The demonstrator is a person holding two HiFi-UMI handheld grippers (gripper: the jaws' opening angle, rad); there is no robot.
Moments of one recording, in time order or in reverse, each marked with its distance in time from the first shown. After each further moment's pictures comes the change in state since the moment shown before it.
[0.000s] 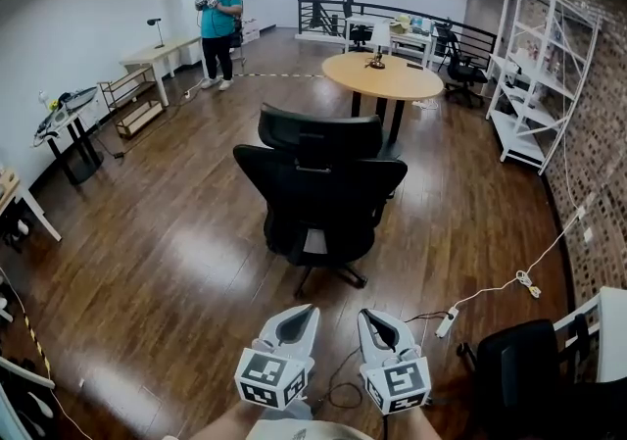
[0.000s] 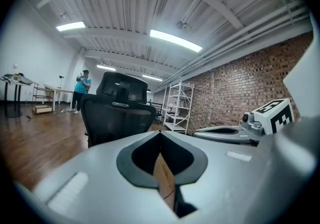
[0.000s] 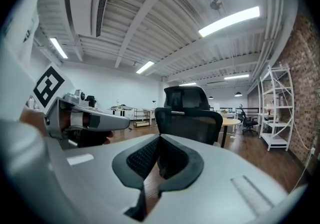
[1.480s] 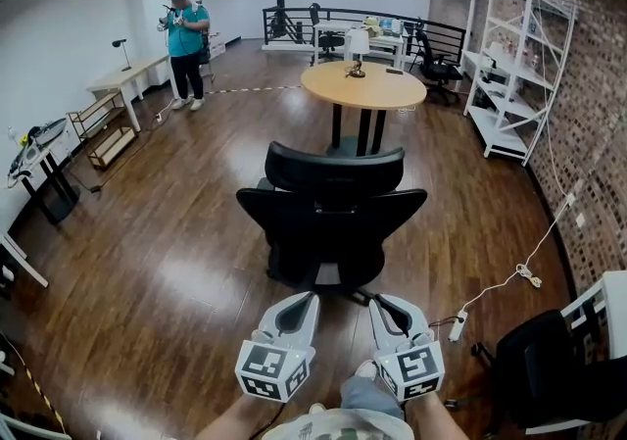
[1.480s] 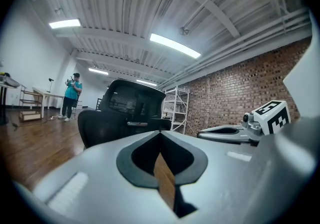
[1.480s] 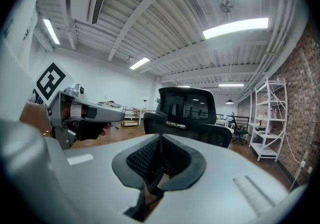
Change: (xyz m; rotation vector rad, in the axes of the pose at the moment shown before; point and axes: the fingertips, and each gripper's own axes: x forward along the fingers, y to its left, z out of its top) left arm 0.063 0.141 0.073 0.041 -0.051 -0.105; right arm 0.142 -0.011 0.052 -0.071 0.000 -0.134
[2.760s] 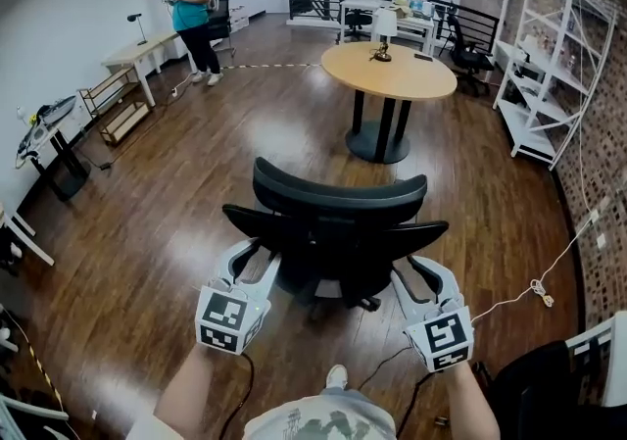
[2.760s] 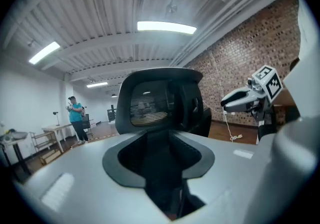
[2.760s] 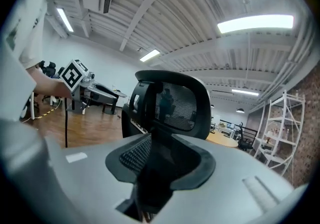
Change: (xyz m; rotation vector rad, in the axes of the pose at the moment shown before) left arm 0.118 0.149 0.046 0.335 0.112 0.147; right arm 0.128 -0.133 0.015 -0.186 0.048 0.098
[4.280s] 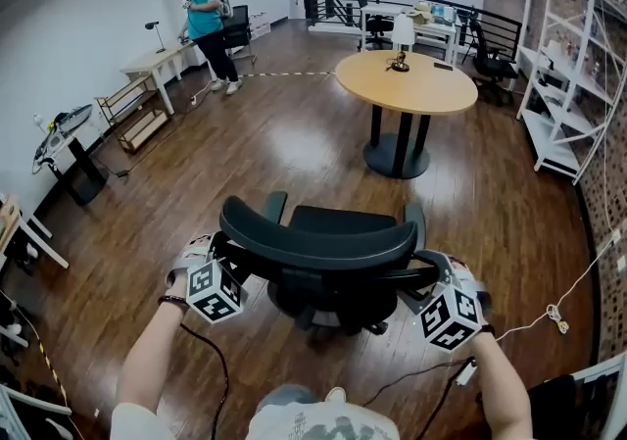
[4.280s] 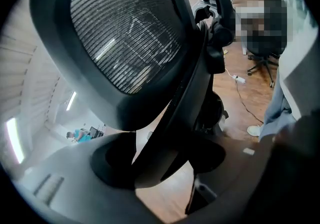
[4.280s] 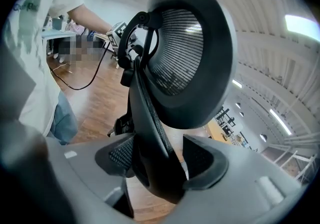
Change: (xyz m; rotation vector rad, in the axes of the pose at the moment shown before) left arm 0.102 0.073 -0.083 0.700 0.591 -0.047; right arm 0.086 -0.088 -0.081 -0.480 0.305 0.305
